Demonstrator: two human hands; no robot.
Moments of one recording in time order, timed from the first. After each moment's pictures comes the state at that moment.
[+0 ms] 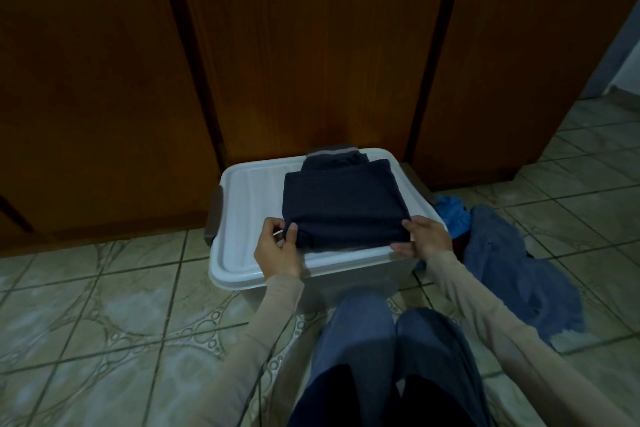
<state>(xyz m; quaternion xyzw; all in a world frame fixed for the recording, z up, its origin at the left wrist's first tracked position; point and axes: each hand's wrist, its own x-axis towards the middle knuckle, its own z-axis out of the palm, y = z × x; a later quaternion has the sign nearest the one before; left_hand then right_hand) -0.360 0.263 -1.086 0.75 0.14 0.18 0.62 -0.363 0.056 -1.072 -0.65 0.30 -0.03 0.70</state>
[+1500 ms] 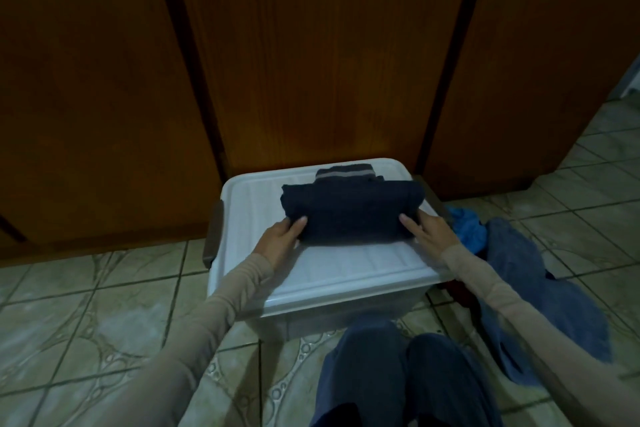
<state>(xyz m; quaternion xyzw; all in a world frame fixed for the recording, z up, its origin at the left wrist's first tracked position) -0.273 0.299 -1.094 0.78 -0.02 -0.13 0.61 -0.295 0.017 -1.089 -0.95 0.04 -0.01 0.30</state>
